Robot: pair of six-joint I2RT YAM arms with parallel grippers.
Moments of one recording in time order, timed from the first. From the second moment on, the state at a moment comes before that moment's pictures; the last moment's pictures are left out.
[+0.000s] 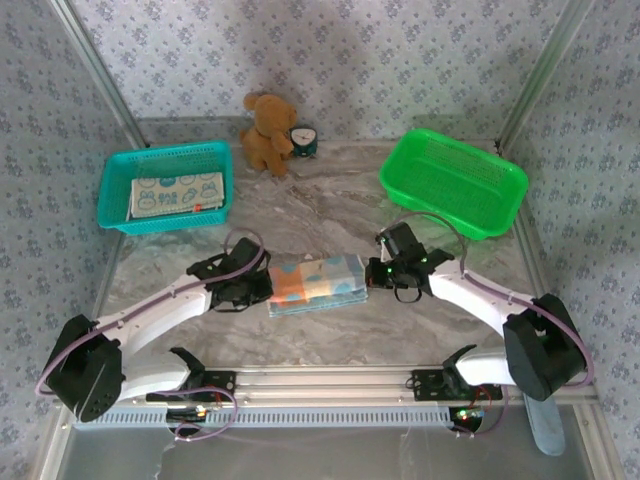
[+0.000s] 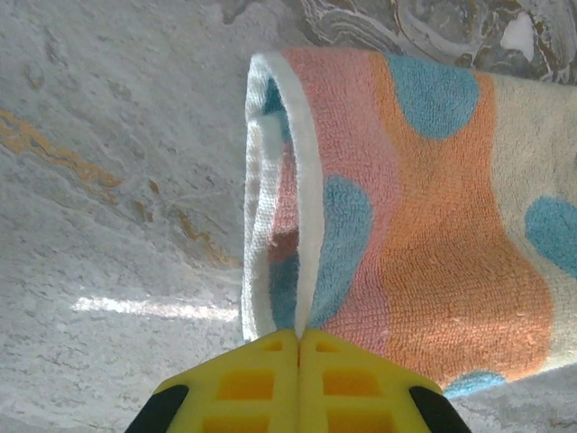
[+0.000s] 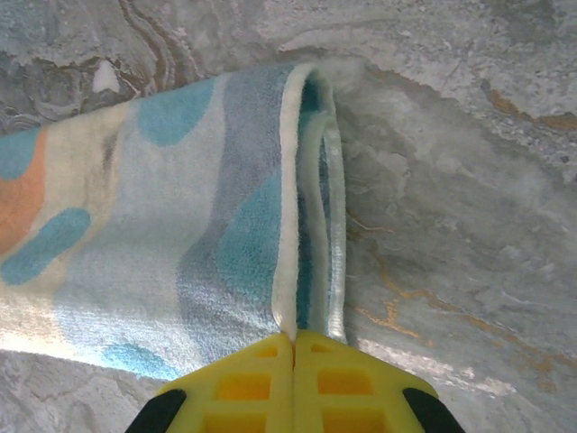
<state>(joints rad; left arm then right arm) -0.69 1.18 0.68 -0.63 0.01 -0.97 0.54 1.31 0.71 -0.42 -0.20 0.56</state>
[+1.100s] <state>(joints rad) -0.67 1.39 0.70 -0.52 0.00 -0.85 0.58 1.45 0.67 -0.25 -0.19 0.51</state>
